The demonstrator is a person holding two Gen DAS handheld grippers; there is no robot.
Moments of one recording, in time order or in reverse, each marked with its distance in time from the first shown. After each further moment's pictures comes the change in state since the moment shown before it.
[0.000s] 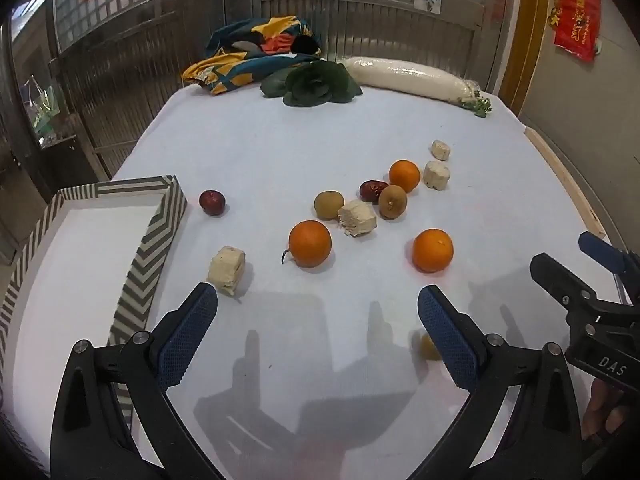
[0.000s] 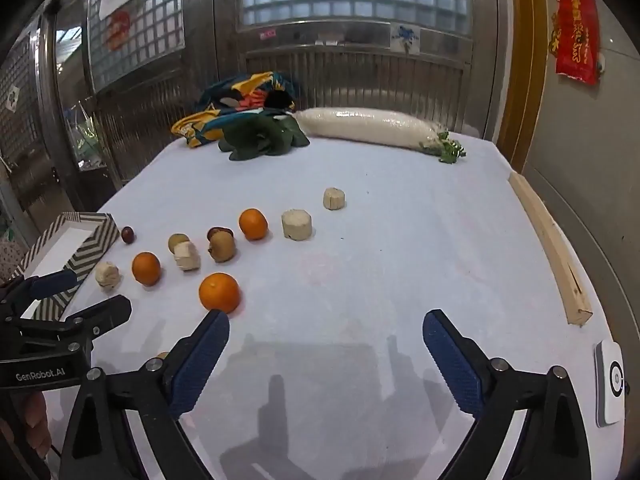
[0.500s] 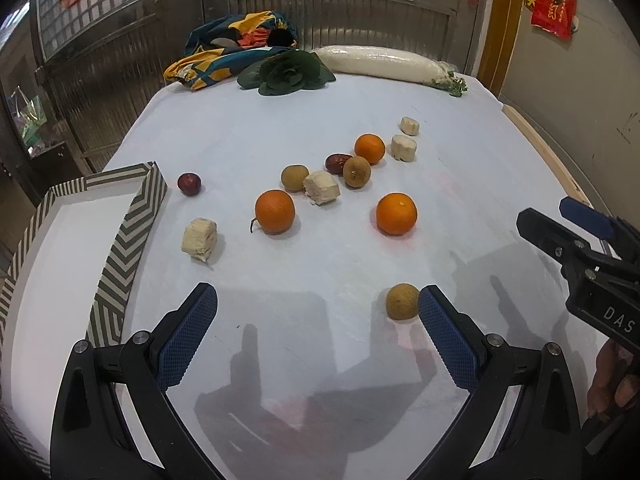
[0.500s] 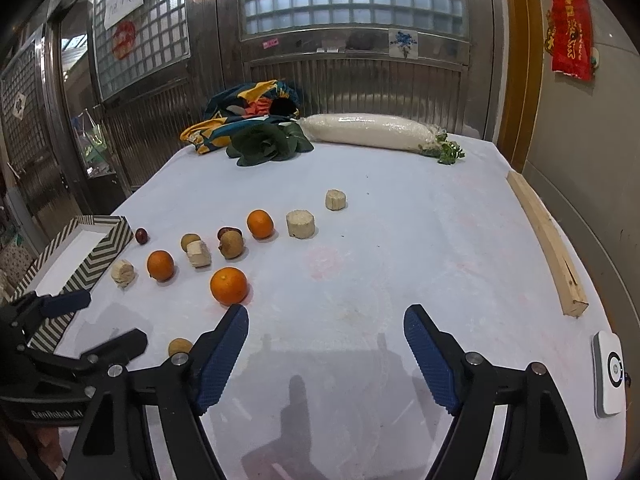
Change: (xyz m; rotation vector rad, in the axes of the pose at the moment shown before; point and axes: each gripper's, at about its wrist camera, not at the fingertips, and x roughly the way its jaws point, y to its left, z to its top) left arm -0.011 -0.023 -0.022 0.055 0.027 -0.028; right arm -0.020 -0.019 -0.016 0.019 -0.022 0.043
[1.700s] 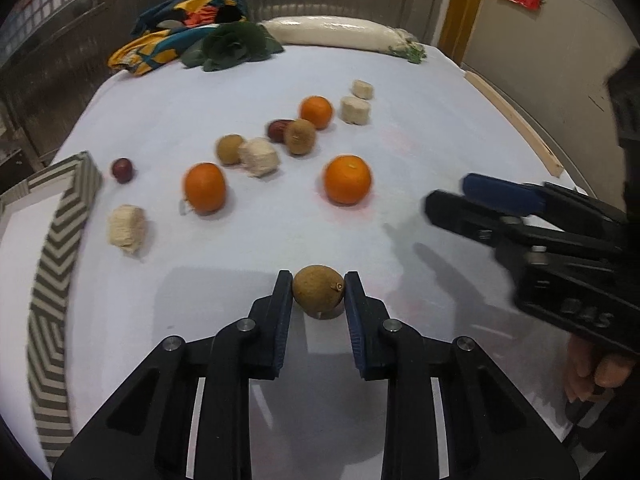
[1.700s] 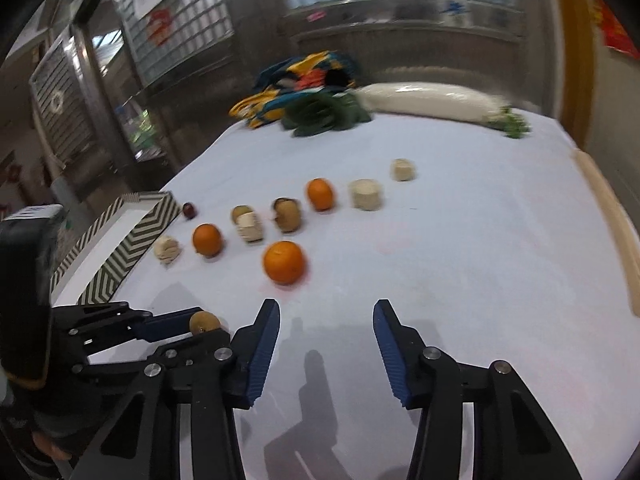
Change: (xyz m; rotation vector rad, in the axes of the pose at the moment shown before) left arm 0.025 -0.015 -0.001 0.066 0.081 -0.135; right arm 0.039 0.020 -0.006 -0.034 0.097 0.232
